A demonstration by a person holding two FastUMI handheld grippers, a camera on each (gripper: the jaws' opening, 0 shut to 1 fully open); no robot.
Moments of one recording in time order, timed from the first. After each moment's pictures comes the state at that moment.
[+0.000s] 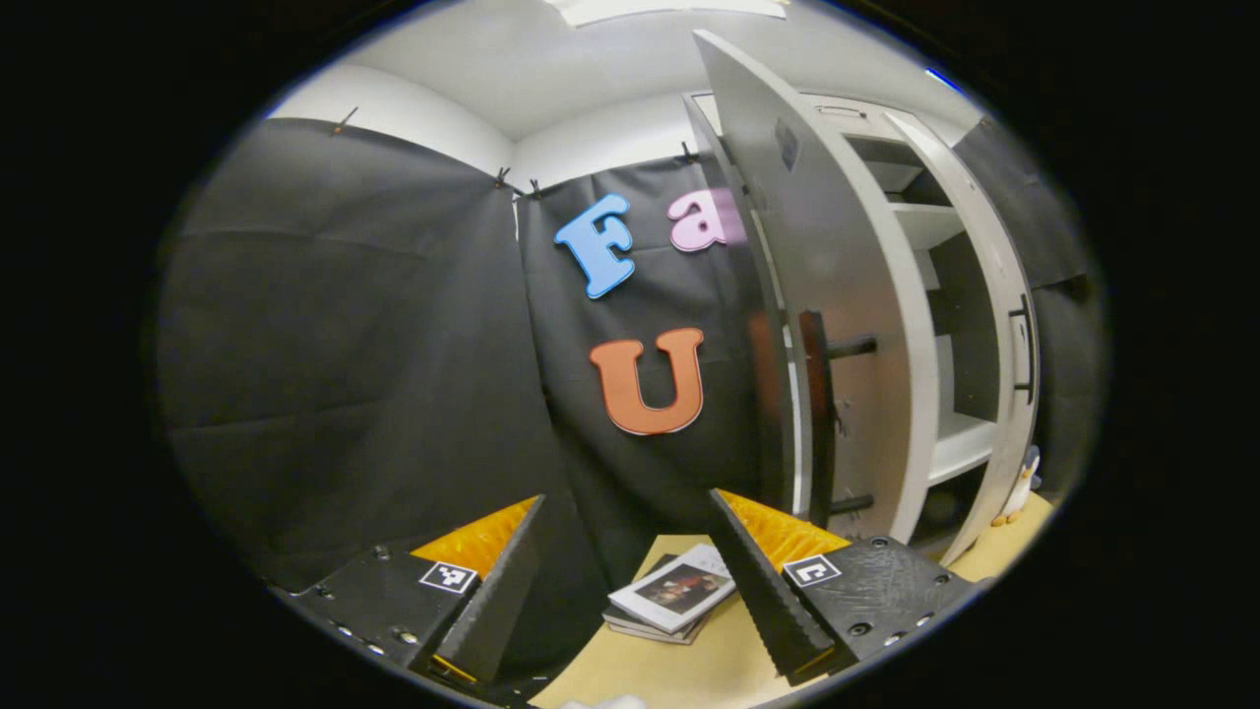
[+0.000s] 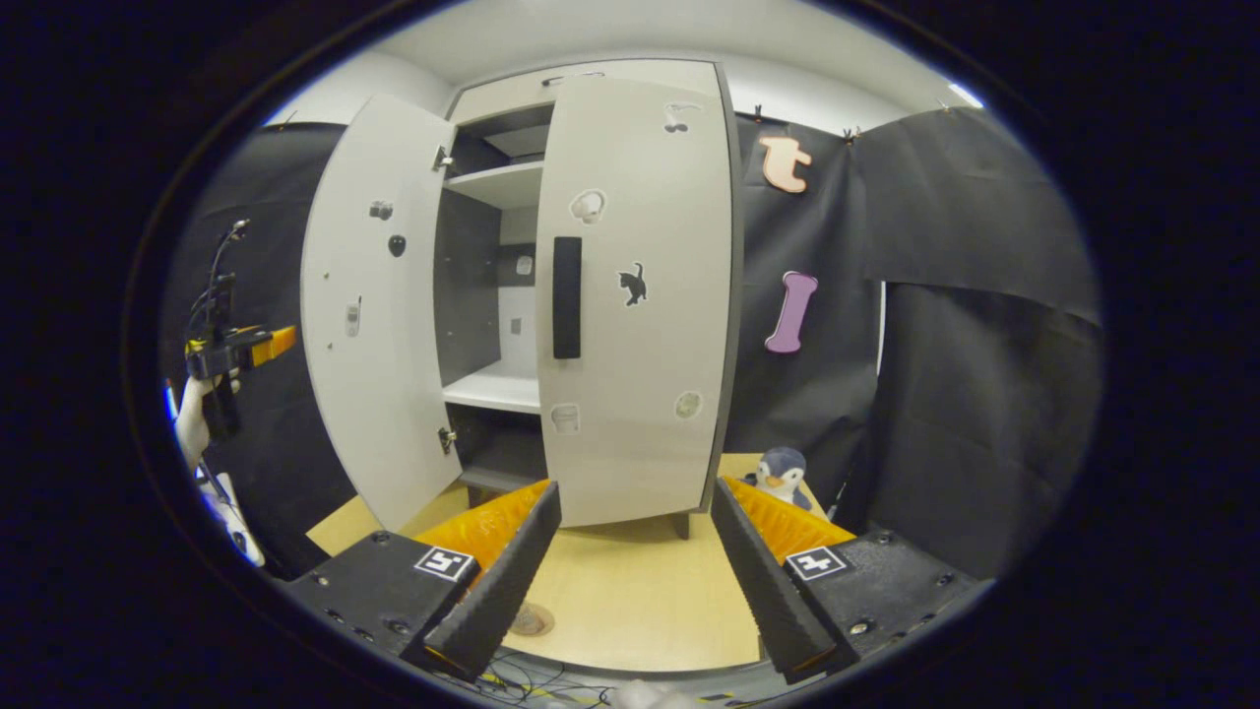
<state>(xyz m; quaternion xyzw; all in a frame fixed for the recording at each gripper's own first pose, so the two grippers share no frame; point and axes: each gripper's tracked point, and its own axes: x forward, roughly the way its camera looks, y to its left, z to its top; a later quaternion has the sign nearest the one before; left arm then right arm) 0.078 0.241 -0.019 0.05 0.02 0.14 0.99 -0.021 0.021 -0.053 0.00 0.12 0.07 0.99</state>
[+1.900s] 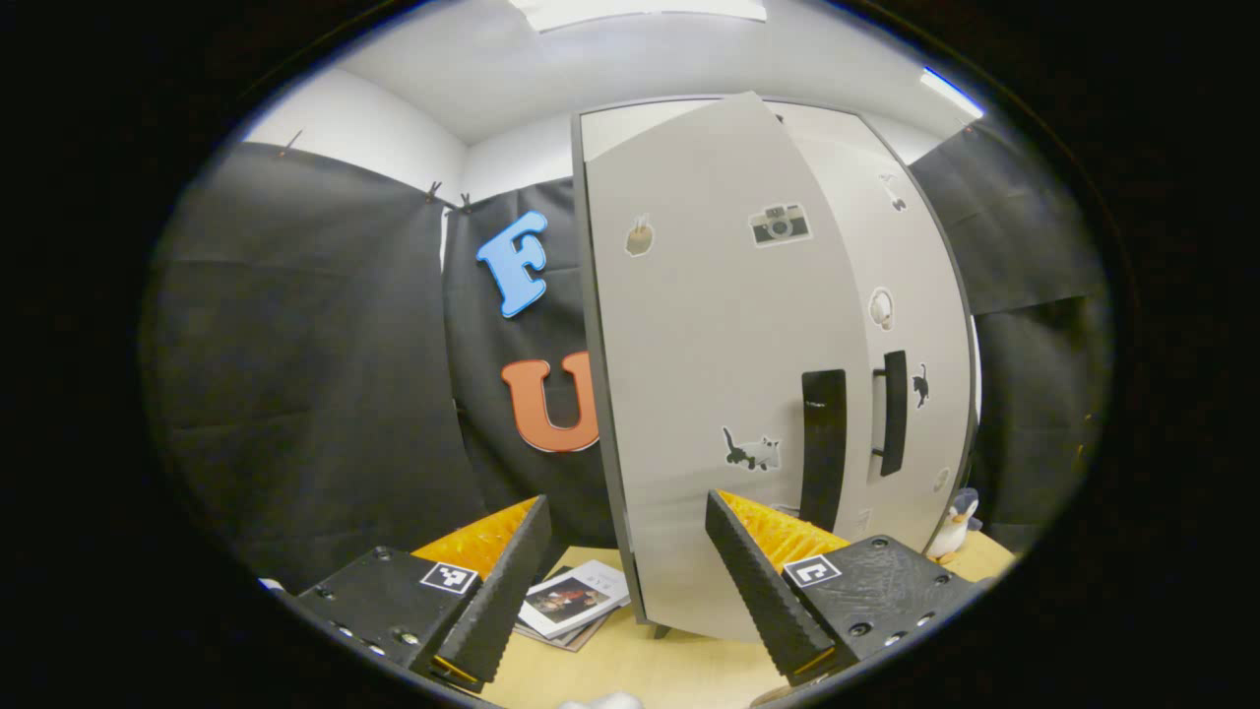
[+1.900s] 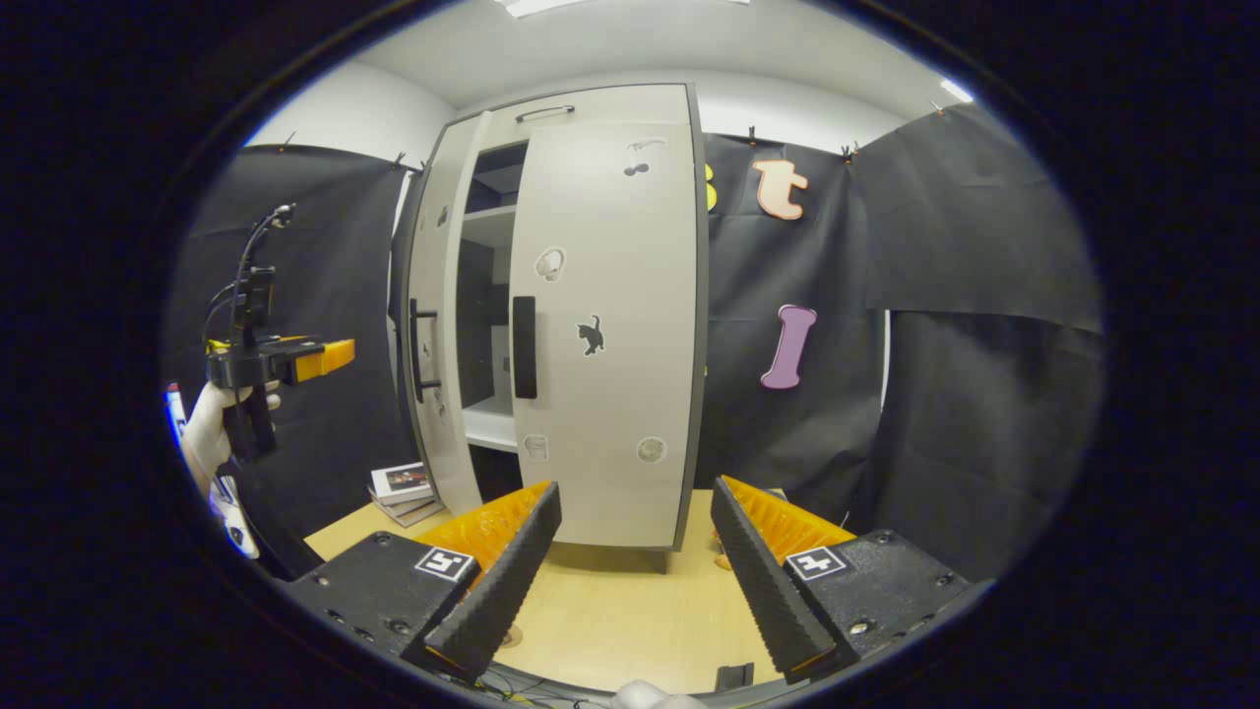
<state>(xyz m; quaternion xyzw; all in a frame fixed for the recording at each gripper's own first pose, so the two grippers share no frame) 0.085 0.059 0.014 0.02 0.02 0.07 1.00 0.003 -0.039 -0.008 0.01 0.06 0.09 0.99</state>
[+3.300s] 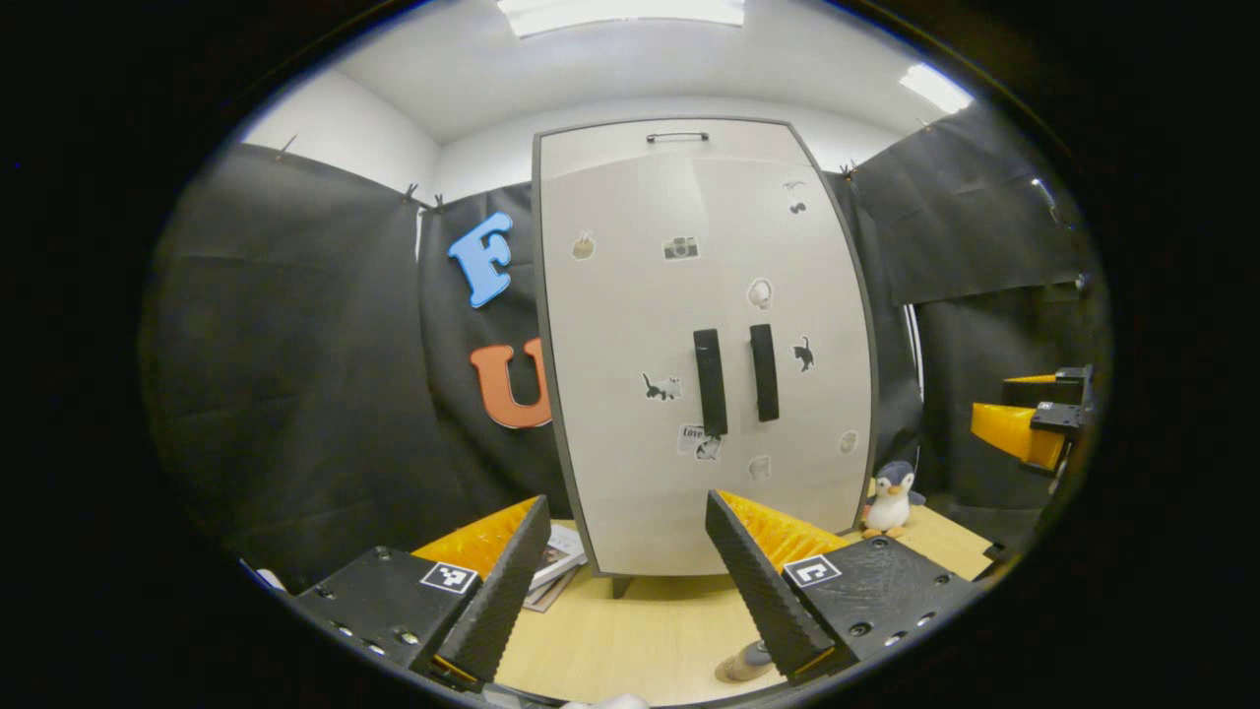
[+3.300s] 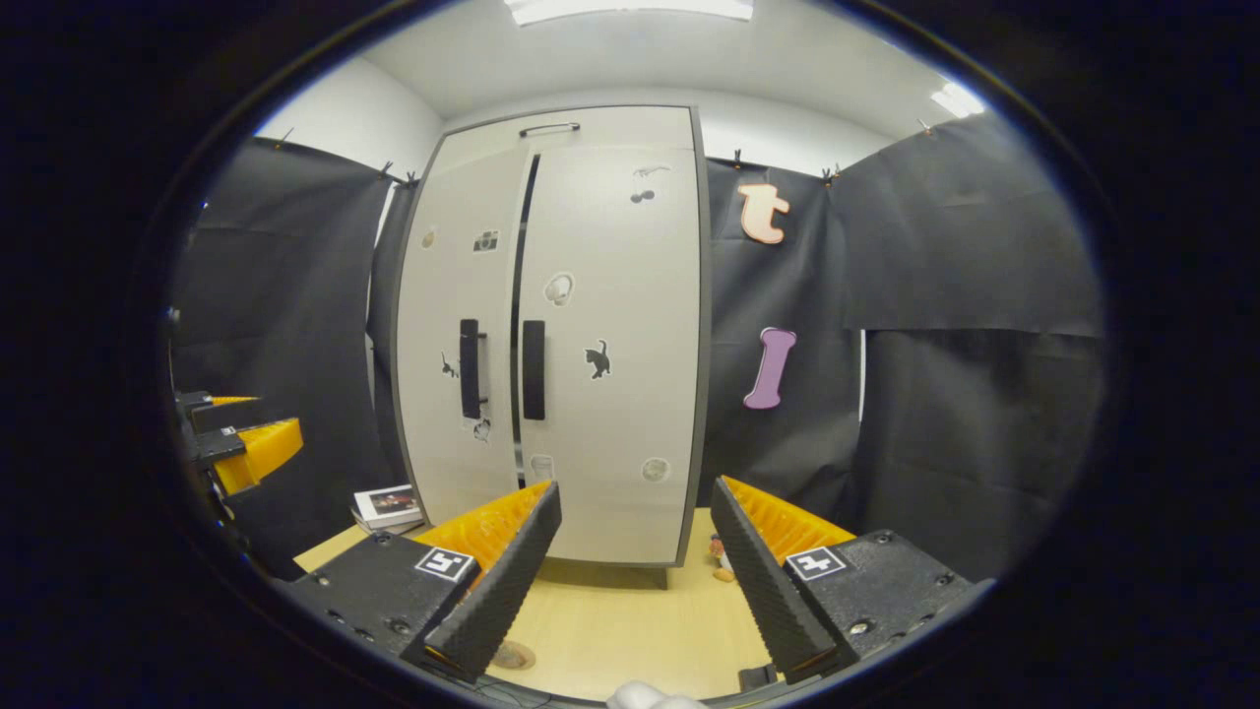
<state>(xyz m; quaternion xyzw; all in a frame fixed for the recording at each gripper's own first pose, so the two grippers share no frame) -0.017 -0.009 -0.014 0.03 0.04 0.01 1.00 -0.002 -0.004 -0.001 0.01 0.02 0.05 1.00</state>
